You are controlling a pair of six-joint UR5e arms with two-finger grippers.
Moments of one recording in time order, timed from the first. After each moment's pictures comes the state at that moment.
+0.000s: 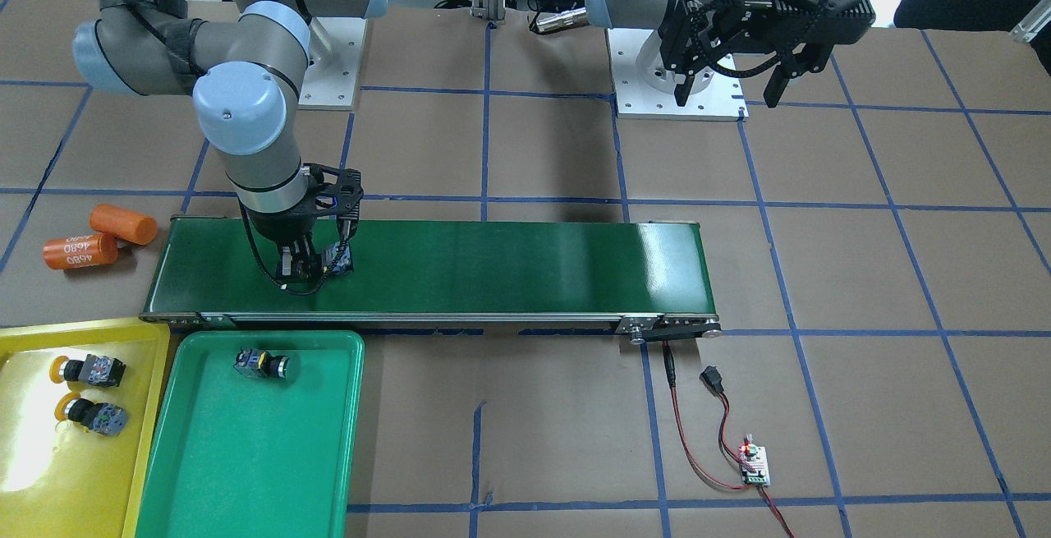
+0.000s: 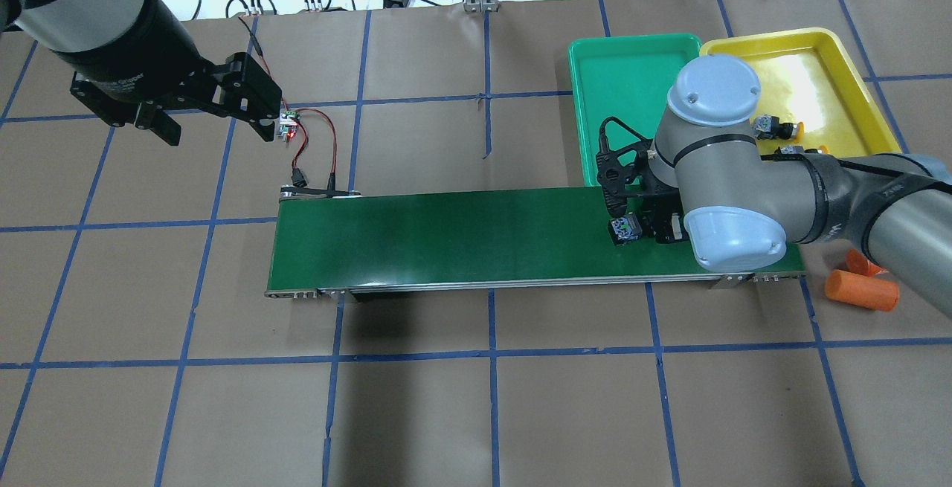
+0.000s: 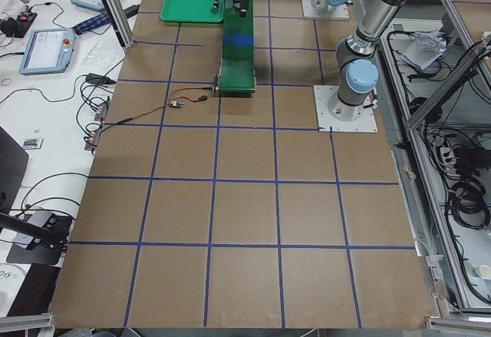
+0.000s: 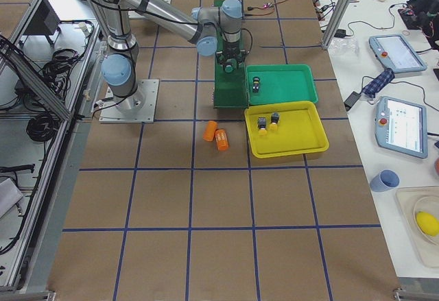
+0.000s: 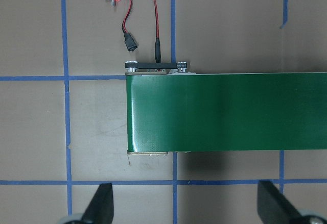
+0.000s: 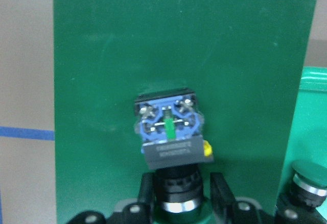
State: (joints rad) left arm -1.57 -1.44 -1.57 -1.60 1.58 -0.01; right arm 1.60 -1.40 2.05 -2.25 -1.64 -1.64
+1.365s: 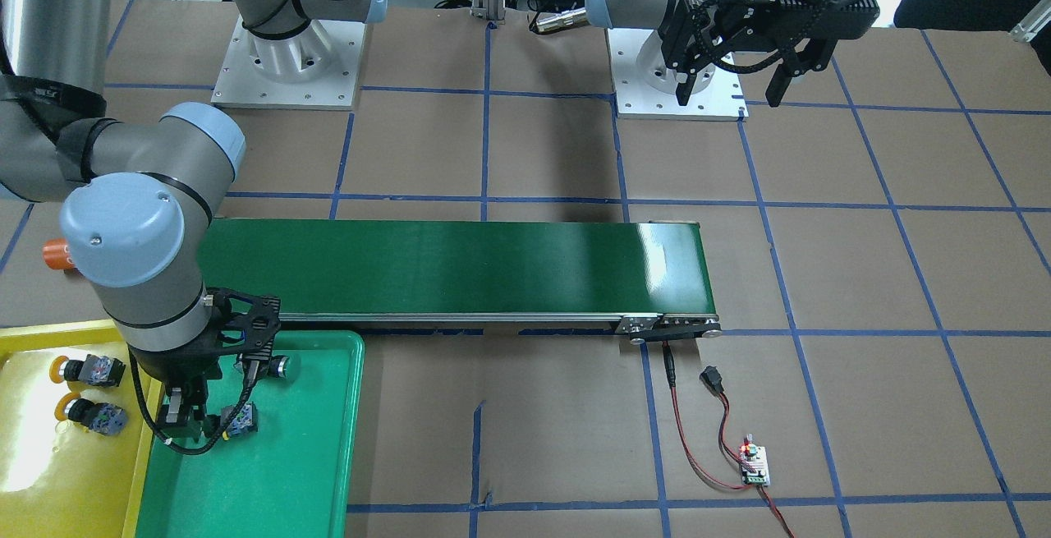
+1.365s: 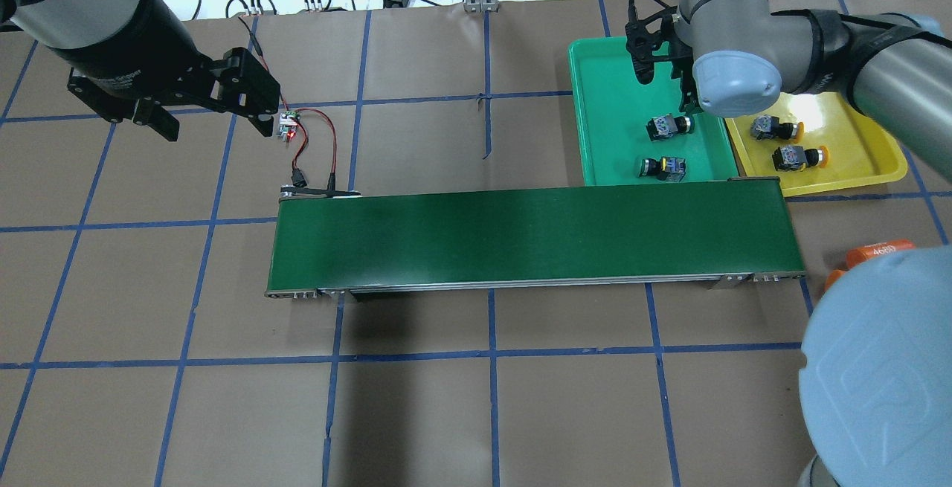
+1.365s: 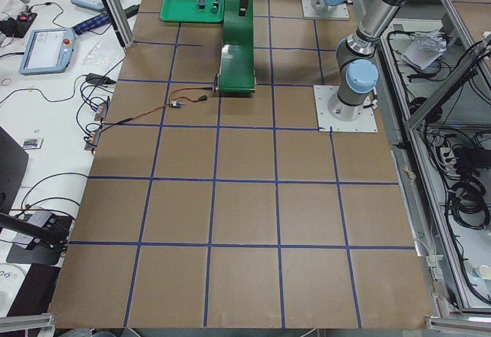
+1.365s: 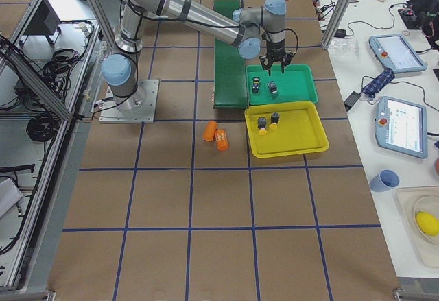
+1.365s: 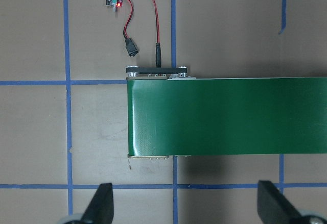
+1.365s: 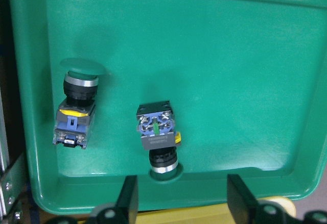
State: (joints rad) left arm -1.58 -1.44 -1.57 -1.59 1.58 -0.01; right arm 1.53 -1.13 1.59 -2.23 -1.70 -1.71
